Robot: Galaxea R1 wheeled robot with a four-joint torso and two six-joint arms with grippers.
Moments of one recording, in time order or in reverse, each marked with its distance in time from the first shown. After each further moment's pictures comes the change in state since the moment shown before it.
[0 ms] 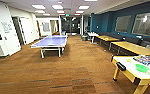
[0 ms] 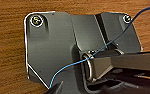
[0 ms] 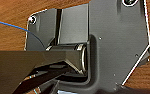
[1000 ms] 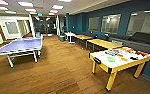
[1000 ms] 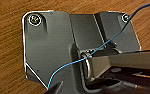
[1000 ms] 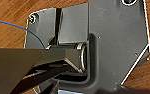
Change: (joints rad) left arm 0.003 0.006 0.000 0.002 -0.001 0.000; right arm -0.003 0.001 -0.004 0.001 0.000 0.000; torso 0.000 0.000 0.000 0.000
